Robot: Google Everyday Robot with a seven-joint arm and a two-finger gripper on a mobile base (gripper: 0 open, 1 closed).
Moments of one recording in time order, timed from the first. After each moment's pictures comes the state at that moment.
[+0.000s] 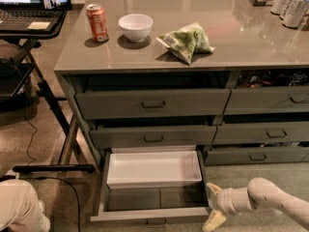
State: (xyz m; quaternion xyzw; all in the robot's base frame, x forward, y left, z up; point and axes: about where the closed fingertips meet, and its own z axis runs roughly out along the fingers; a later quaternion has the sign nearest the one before) arm 0.432 -0.225 0.318 -0.55 0.76 0.23 0.27
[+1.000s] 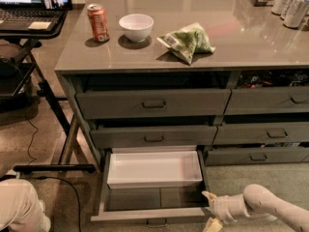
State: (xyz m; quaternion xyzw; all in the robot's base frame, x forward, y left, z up) arm 0.414 -0.212 0.283 -0.55 0.74 0.27 0.26
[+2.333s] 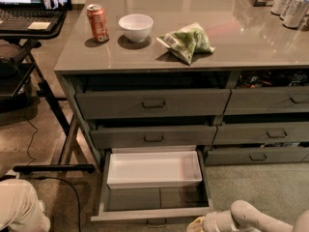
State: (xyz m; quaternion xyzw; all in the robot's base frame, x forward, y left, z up) arm 0.373 -0.177 0.181 -0.55 0.72 0.33 0.25
